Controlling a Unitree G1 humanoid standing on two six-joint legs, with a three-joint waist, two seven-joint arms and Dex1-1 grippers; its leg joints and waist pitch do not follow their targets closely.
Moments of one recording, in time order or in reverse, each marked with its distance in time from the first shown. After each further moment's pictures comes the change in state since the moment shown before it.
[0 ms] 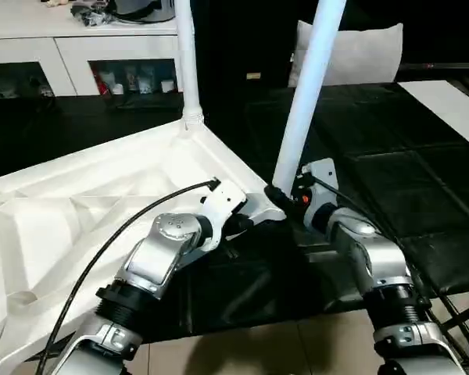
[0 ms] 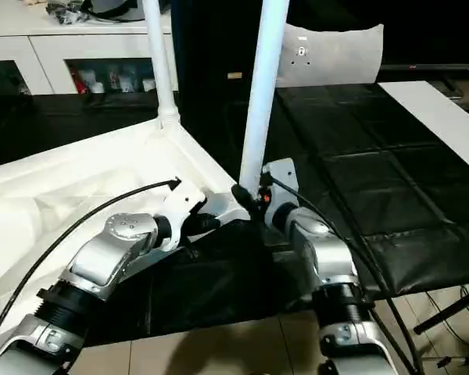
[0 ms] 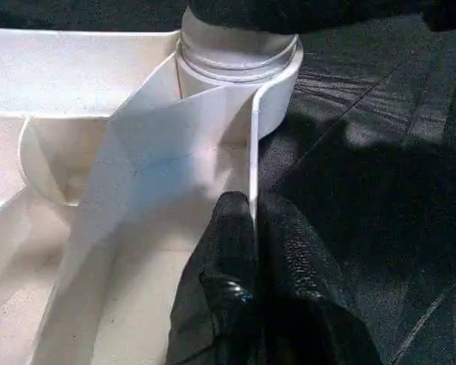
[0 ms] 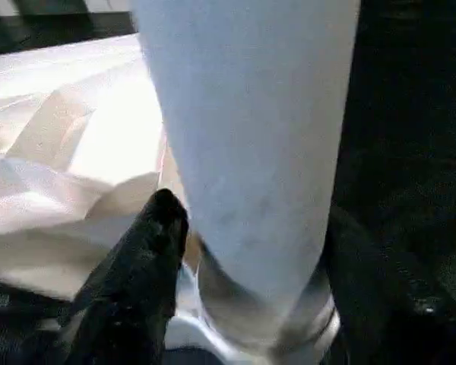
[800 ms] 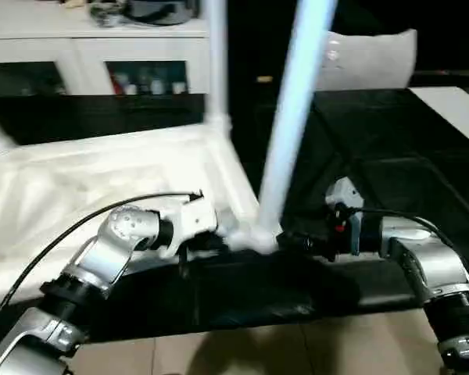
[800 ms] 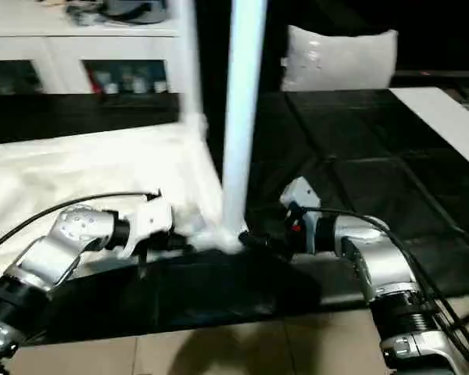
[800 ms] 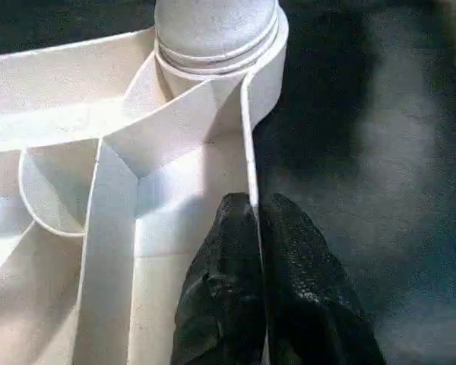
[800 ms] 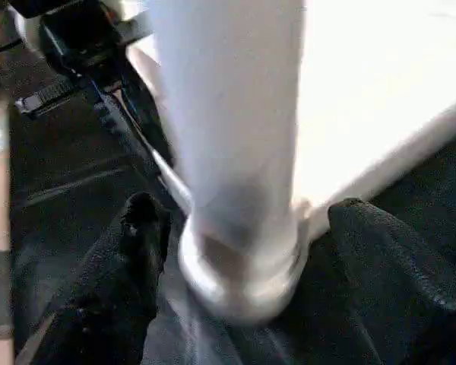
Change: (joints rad) left arm 0.005 0.315 -0.136 0.010 -0.008 -0.378 -0.511; right arm 0.057 -0.306 0.136 -0.045 0.081 -0.121 0.678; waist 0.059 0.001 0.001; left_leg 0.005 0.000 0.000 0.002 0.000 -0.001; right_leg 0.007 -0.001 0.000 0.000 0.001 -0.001
